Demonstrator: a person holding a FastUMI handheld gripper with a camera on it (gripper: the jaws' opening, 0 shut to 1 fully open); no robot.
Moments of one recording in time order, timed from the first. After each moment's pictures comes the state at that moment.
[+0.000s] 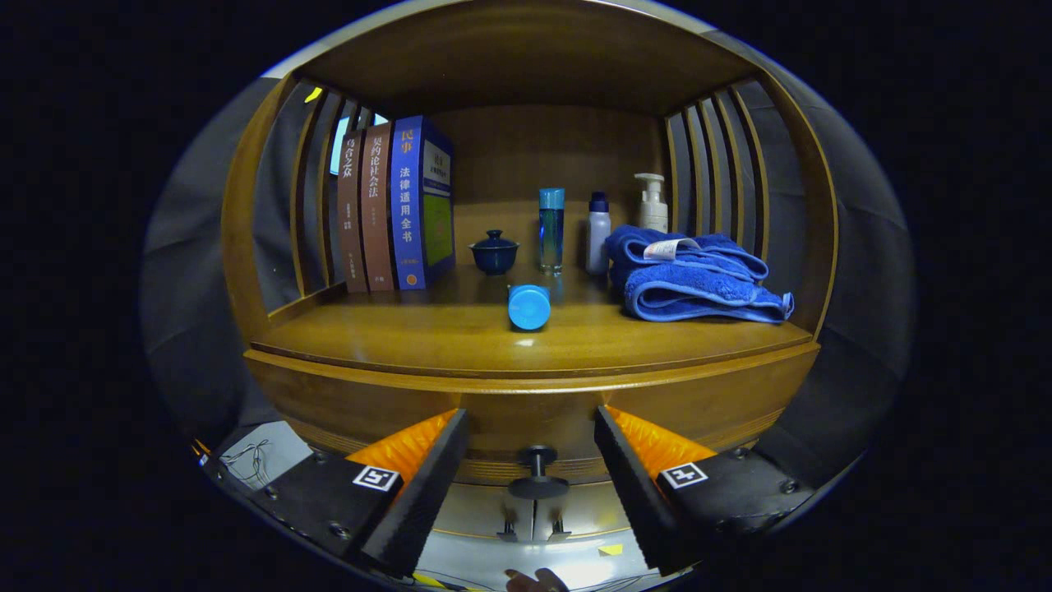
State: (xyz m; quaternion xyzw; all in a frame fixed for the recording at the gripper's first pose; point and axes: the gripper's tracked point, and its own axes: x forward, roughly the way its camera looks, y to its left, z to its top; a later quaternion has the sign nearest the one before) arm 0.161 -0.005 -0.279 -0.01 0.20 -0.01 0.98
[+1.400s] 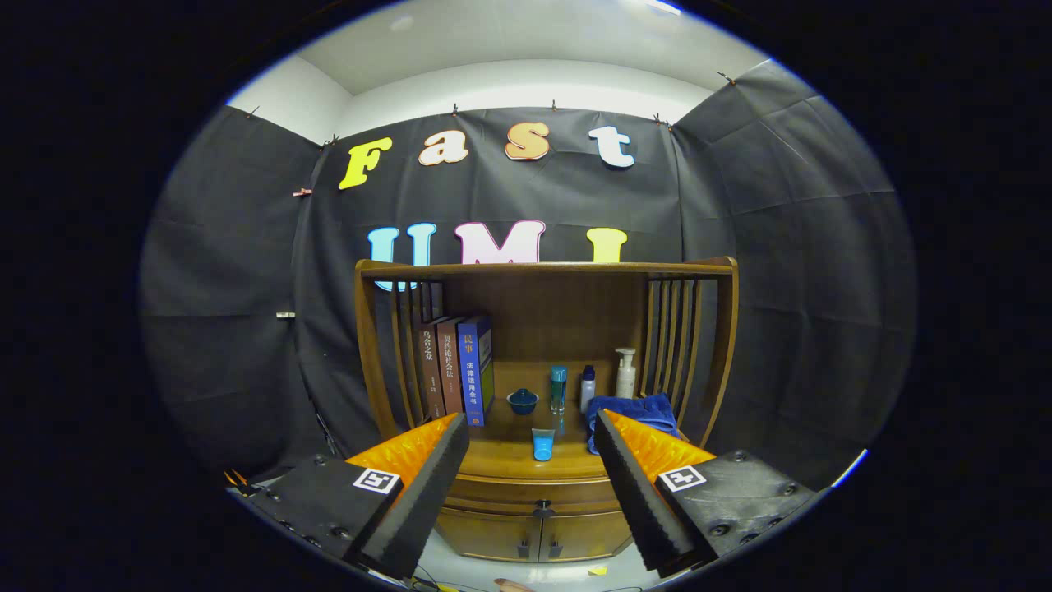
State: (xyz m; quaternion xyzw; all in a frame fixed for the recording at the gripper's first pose) arm 0.024 0.024 0.026 -0.01 0.07 0.02 1.00
